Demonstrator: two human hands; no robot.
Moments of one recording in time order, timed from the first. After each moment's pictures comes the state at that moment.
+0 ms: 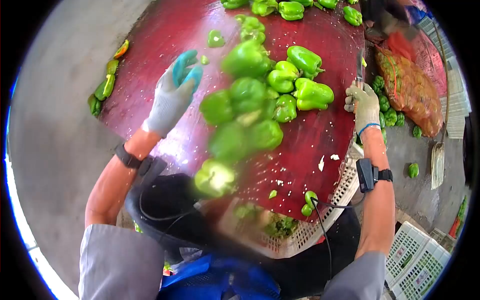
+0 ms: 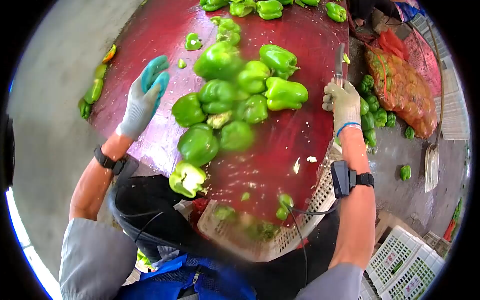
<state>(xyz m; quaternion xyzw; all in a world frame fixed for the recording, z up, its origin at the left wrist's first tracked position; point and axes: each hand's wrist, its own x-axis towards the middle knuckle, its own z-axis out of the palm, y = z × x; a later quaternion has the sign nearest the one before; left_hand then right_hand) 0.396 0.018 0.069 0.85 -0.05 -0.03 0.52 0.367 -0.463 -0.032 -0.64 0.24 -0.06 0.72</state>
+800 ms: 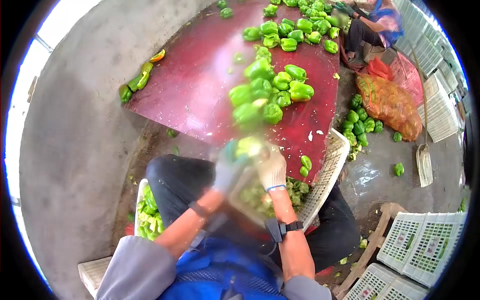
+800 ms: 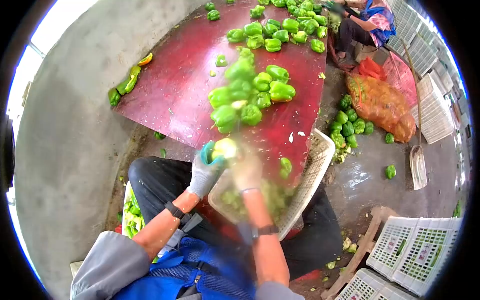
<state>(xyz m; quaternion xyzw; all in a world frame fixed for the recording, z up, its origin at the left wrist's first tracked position) 0.100 -0.014 -0.026 0.86 0.02 0.04 0.51 0.097 -0.180 -0.002 -0.84 0.08 -0.13 0.52</state>
